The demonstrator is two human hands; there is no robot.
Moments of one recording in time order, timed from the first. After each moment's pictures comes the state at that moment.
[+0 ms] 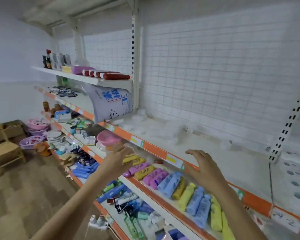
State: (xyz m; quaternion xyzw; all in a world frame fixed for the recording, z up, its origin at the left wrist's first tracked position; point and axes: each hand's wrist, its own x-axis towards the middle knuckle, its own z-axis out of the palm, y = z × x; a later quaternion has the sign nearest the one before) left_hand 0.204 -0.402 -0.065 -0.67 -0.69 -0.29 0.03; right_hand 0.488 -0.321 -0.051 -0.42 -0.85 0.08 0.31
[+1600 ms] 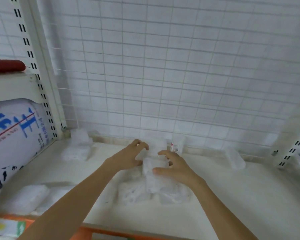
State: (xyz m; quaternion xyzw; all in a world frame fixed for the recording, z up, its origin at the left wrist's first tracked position) left_hand 0.132 0.106 -0.109 -0.90 -0.36 -0.18 -0.16; right_hand 0.330 0.006 -0.093 -0.61 -0.65 0.33 0.29
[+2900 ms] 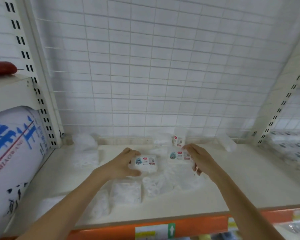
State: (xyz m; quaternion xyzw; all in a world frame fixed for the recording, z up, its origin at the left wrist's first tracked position) left_hand 0.042 0.088 -0.101 -0.89 -0.33 -0.13 -0.30; right_hand 0.293 -0.039 -0.061 -0.73 -0.48 0.28 0.40
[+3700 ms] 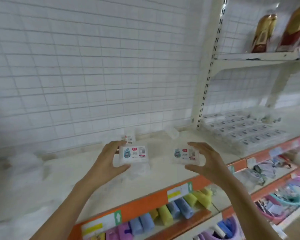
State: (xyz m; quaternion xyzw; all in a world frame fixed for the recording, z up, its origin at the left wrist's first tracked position) left_hand 0.124 -0.006 -0.067 -0.88 -0.19 -0.35 -0.26; right_hand 0.379 -0.217 -0.054 -0.74 -0.54 -0.04 0.39
